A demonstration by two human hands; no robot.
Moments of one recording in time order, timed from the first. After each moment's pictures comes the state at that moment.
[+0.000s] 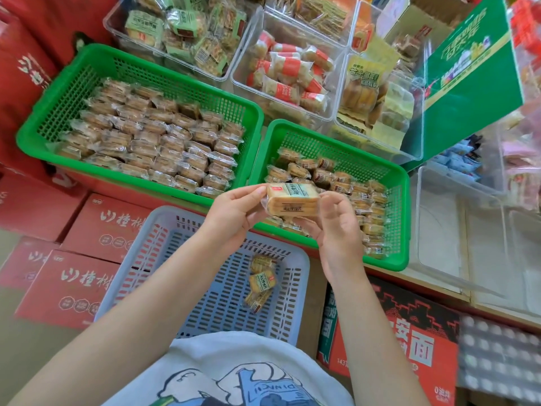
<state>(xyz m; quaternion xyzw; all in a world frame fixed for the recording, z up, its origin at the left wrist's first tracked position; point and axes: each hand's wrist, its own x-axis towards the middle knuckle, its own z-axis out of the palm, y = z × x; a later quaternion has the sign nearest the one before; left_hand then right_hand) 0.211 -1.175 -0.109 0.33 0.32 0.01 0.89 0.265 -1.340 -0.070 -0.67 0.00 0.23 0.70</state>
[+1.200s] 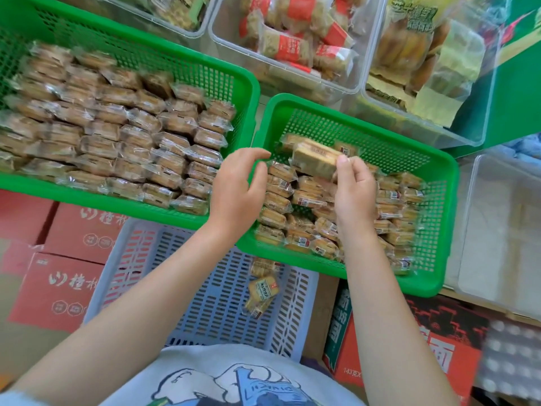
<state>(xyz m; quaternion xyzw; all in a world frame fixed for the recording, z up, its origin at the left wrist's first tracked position) 0.316 -1.157 -0.189 0.83 0.24 0.12 0.49 0.411 -1.308 -0.165 -0.84 0.05 0.16 0.52</state>
